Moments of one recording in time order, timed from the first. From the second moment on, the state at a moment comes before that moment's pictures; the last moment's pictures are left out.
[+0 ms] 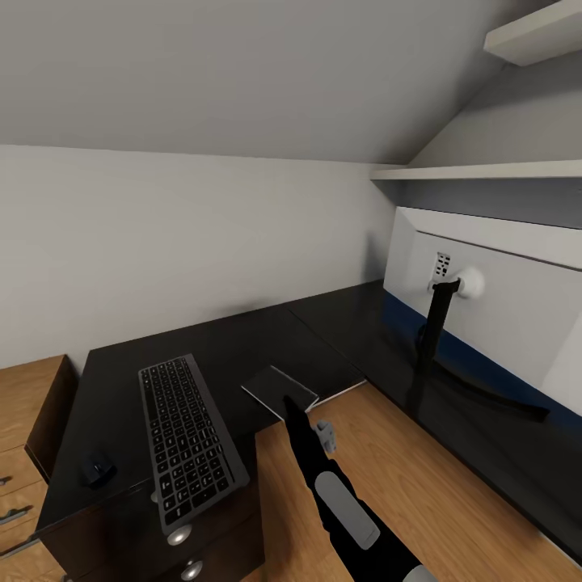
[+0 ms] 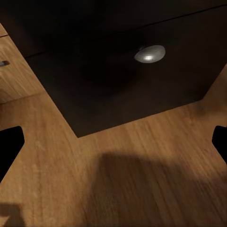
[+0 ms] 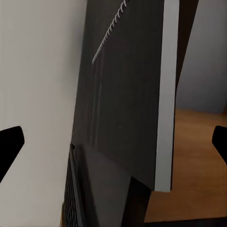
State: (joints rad) left arm 0.23 0.02 -0.16 -0.68 0.18 -0.55 0.26; right arm -0.46 0.16 0.55 -0.93 -1.49 -0.23 -0.03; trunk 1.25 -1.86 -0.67
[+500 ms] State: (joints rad) left arm 0.23 0.02 -0.16 -0.68 0.18 -0.55 0.26; right arm -0.46 0.16 0.55 -0.93 -1.49 -0.23 -0.03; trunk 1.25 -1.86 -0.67
